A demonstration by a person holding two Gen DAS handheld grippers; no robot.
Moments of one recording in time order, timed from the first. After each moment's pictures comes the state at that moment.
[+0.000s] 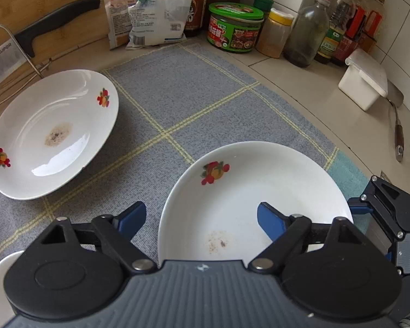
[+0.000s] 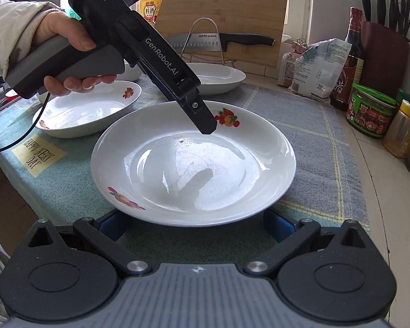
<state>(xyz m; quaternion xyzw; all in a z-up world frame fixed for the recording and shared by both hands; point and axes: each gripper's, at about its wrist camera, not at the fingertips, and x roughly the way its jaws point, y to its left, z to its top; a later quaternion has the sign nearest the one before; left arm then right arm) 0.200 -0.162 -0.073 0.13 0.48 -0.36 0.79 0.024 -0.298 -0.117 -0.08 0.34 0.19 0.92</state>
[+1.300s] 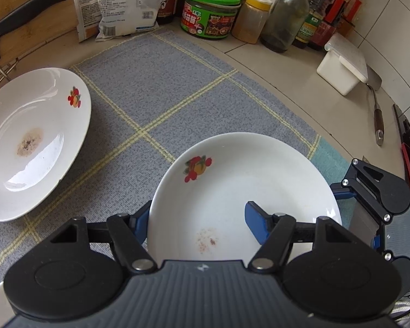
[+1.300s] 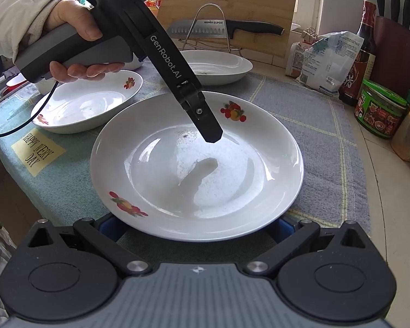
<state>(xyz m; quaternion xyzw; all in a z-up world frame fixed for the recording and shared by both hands) 0.215 -0.169 -0.074 0.14 0.50 -0.41 0.75 0.038 -0.292 -0.112 -0.10 0.38 0.19 0.90</state>
